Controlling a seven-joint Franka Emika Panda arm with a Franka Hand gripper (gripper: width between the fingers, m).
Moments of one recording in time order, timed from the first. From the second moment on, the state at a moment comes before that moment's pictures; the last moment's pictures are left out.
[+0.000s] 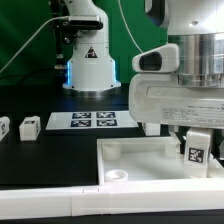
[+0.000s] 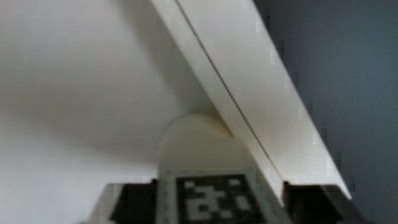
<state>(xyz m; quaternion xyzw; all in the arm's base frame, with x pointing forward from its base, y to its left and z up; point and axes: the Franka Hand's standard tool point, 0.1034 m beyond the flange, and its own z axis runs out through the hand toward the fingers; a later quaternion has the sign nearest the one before) 0.626 0.126 0.054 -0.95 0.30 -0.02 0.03</state>
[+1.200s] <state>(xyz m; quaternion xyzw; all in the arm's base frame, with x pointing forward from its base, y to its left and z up) 0.631 0.123 0.052 -0.64 0.77 0.01 0.04</state>
